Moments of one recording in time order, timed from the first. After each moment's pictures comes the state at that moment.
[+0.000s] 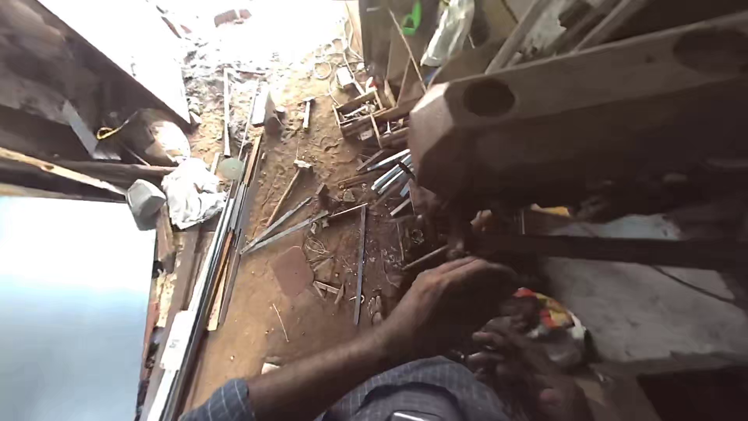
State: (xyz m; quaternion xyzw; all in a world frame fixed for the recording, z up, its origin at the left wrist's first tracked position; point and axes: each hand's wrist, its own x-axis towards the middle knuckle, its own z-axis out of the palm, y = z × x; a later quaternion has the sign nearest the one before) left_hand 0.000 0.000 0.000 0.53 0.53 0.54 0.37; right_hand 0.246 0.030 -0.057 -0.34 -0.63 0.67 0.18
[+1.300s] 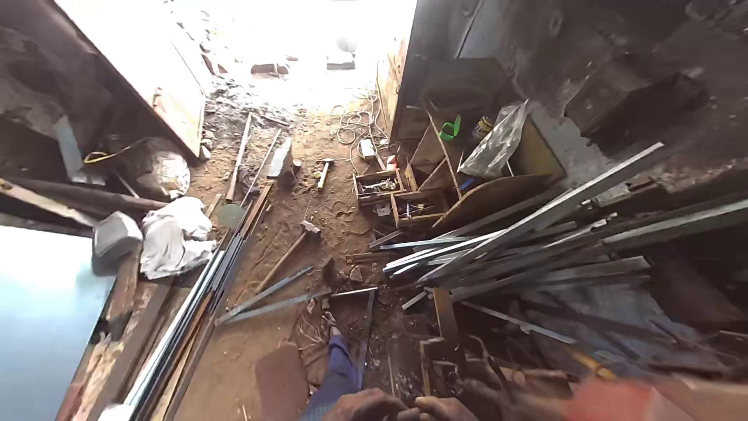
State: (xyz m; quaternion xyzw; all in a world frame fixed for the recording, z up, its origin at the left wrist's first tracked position) left_hand -0.349 -0.015 -0.162 0.50 0.55 0.50 0.45; right_hand -0.173 0.132 -0.097 -0.25 -0.80 0.51 0.20
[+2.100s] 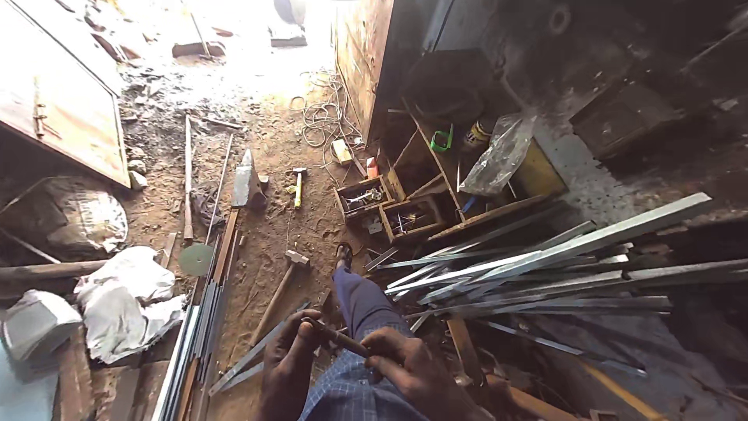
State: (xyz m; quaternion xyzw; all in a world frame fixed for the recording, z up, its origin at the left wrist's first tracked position) left_hand -0.764 0.144 -0.130 0.19 0.52 0.74 0.39; right_hand -0.578 0.305 -0.113 -0.20 -0.72 0.67 0.03
